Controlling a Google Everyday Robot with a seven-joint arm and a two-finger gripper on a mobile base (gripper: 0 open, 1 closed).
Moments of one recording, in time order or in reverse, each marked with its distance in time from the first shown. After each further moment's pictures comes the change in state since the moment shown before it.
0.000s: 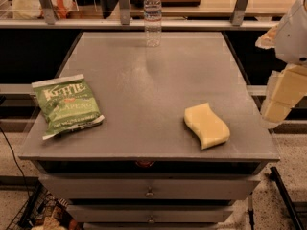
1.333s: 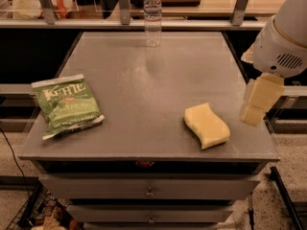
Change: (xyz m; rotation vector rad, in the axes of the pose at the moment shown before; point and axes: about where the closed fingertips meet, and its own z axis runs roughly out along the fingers) arm -0.011 -0.001 0.042 -0.086 -0.004 0.074
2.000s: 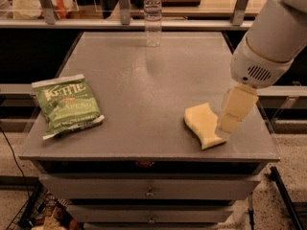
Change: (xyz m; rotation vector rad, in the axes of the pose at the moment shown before) arm -0.019 0.012 0.030 -0.018 0.028 0.092
